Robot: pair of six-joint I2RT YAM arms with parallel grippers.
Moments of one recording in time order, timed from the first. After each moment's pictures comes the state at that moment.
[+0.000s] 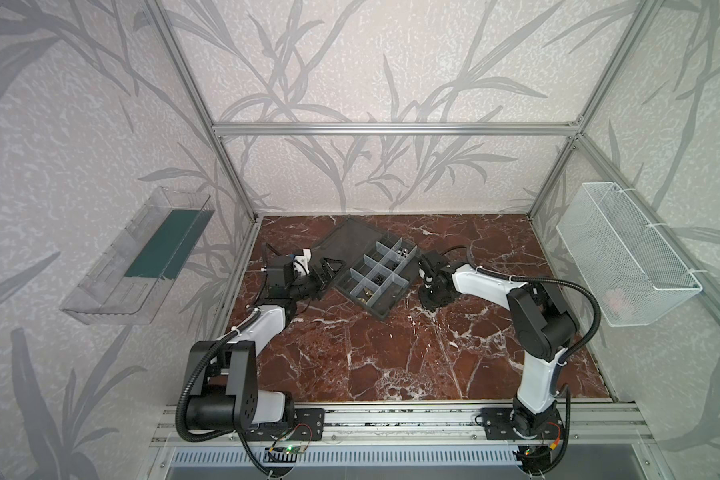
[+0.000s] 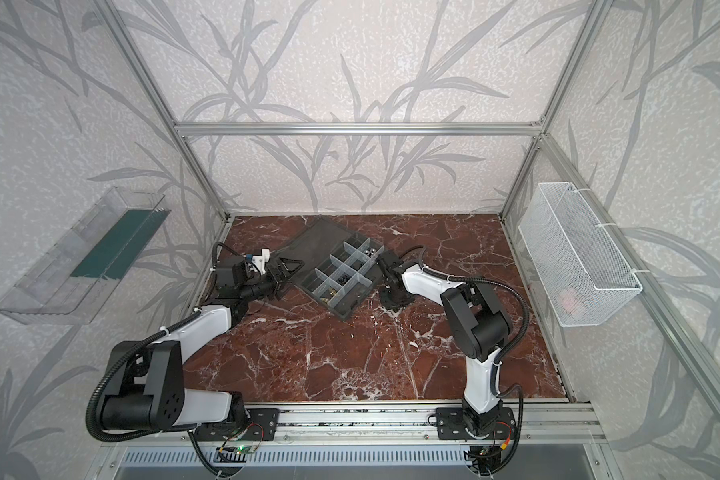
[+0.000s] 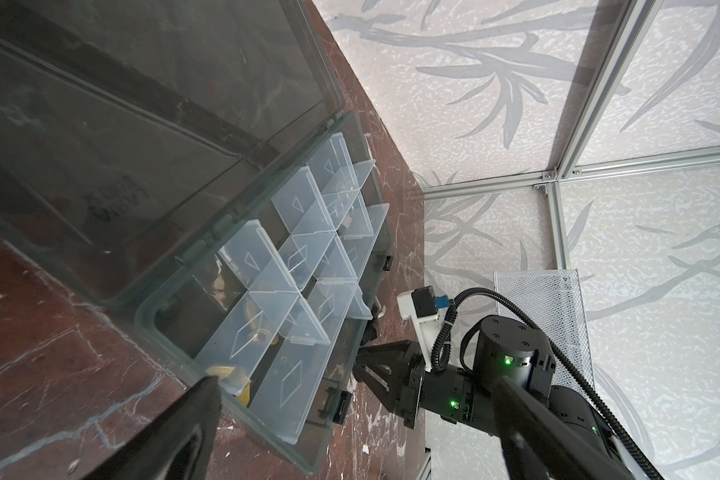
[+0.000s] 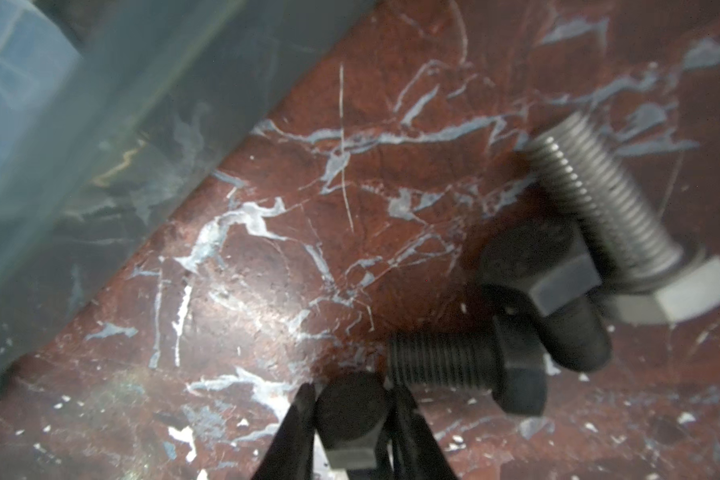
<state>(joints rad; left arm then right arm) 0.00 1.38 0.64 0.26 0.74 -0.95 0.55 1.91 1.26 -0.66 -0.03 0.31</state>
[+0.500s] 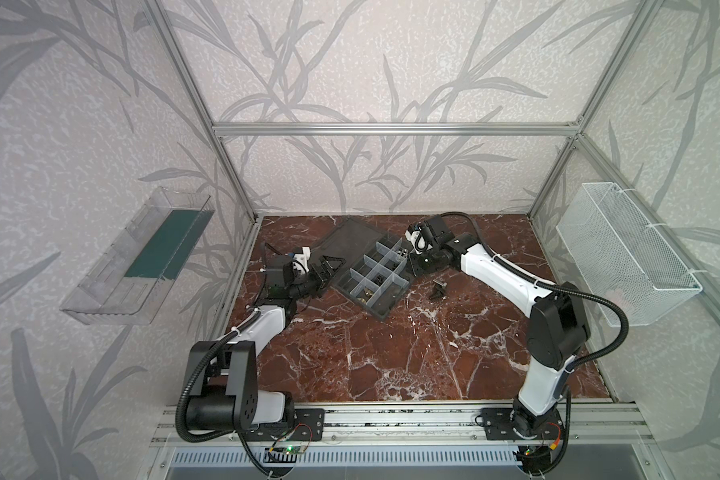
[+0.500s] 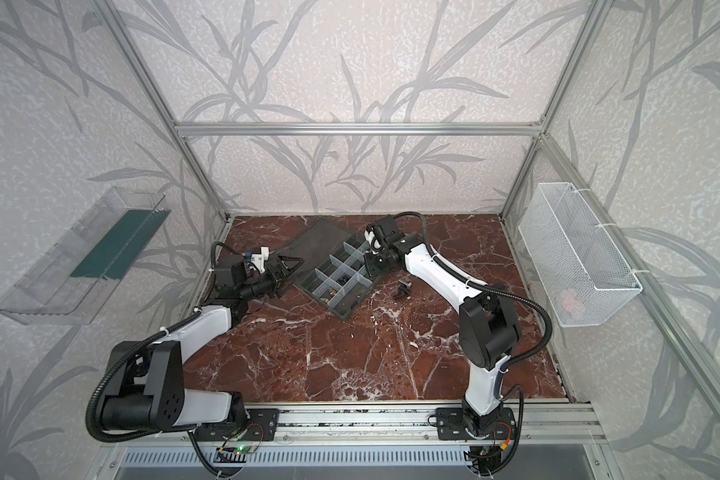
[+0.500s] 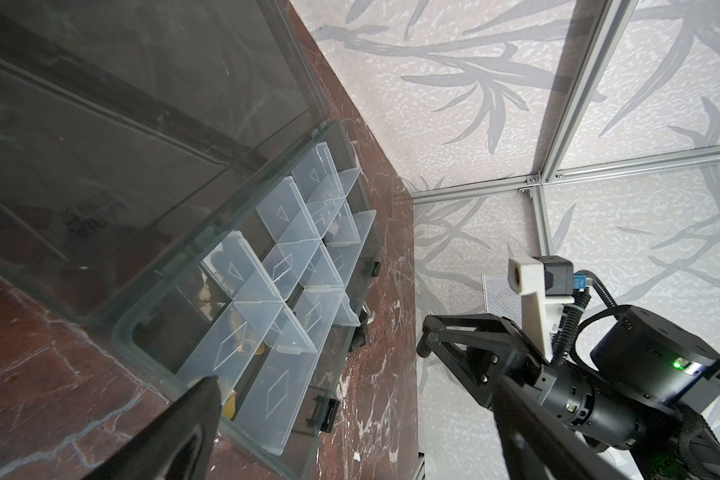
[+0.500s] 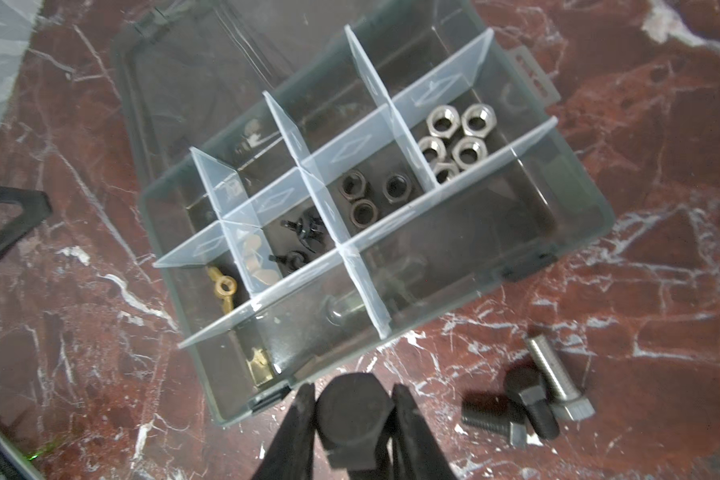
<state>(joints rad) 0.00 1.38 0.64 0.31 0.75 -0.98 0.56 1.86 1.58 -0.71 -0.17 0.23</state>
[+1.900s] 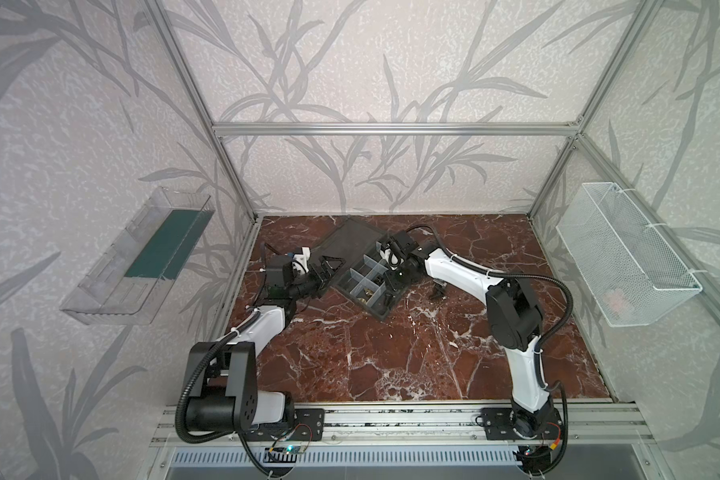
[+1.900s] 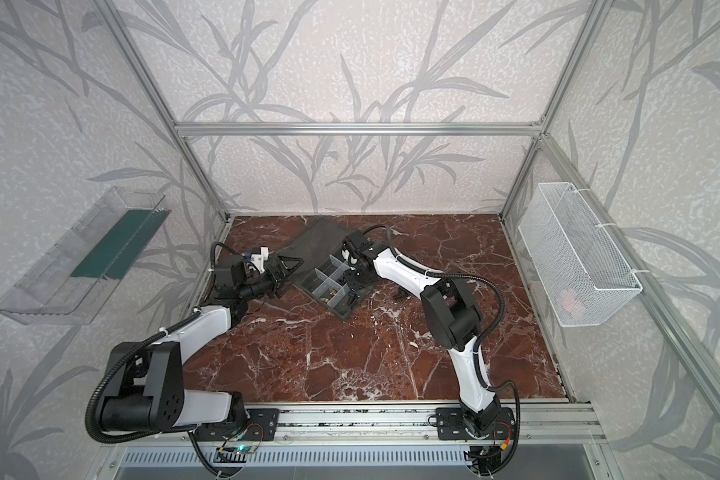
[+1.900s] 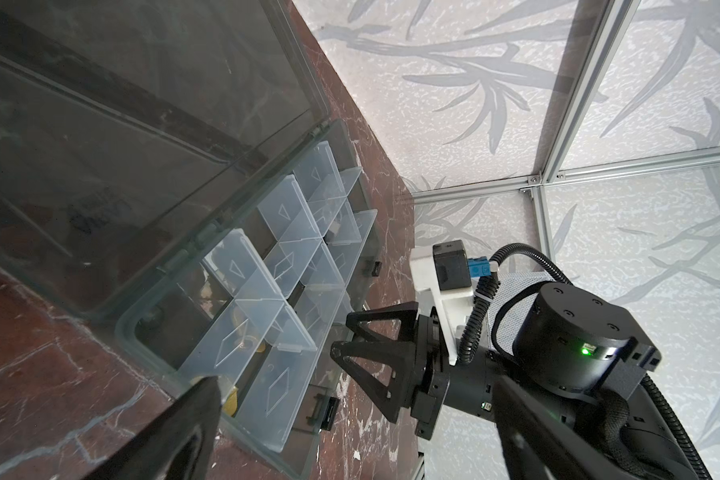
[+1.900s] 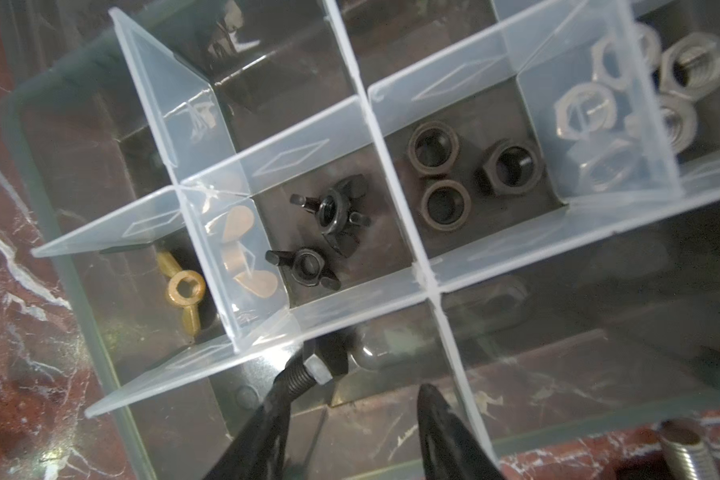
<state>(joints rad) 0.00 1.37 0.64 0.30 0.75 -0.98 0.67 2.10 1.70 -0.75 -0.07 0.17</state>
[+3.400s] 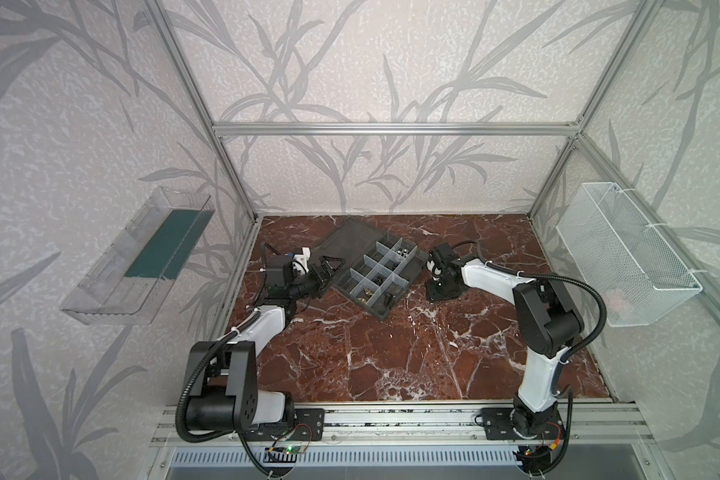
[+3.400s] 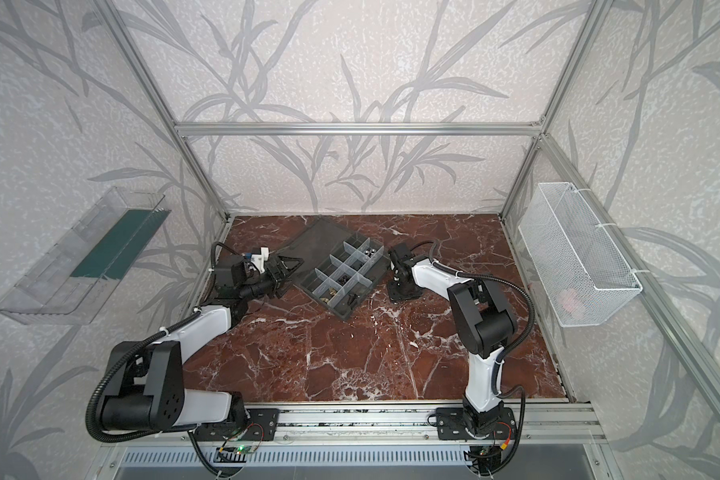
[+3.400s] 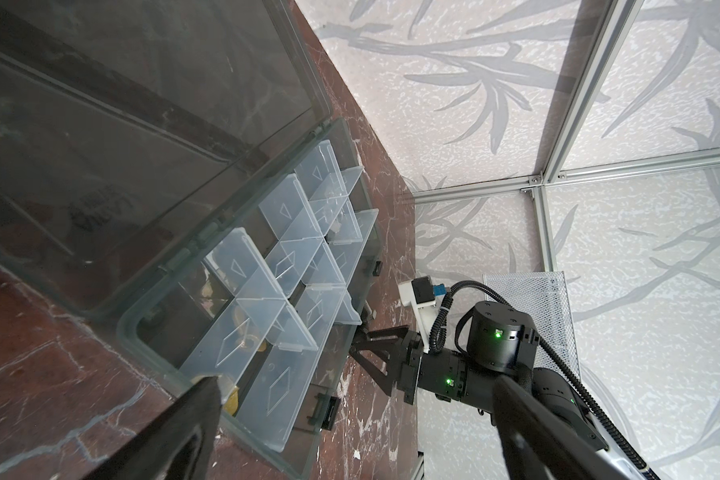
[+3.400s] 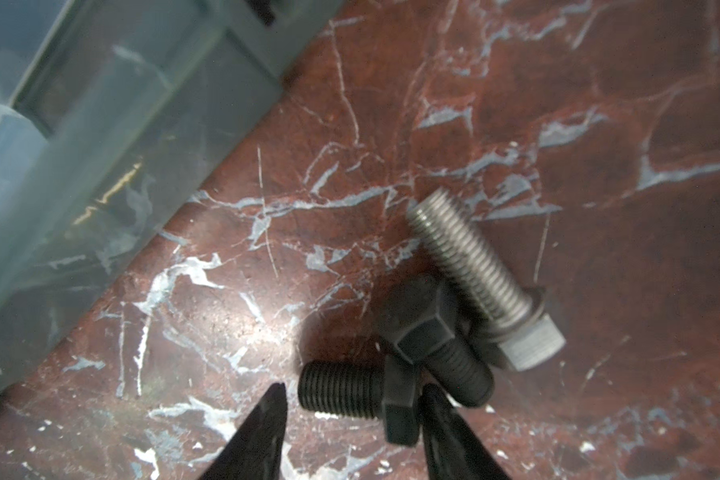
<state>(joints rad) 0.00 1.38 0.64 0.30 0.75 -0.98 0.45 1.93 1.27 -0.63 -0.06 0.26</state>
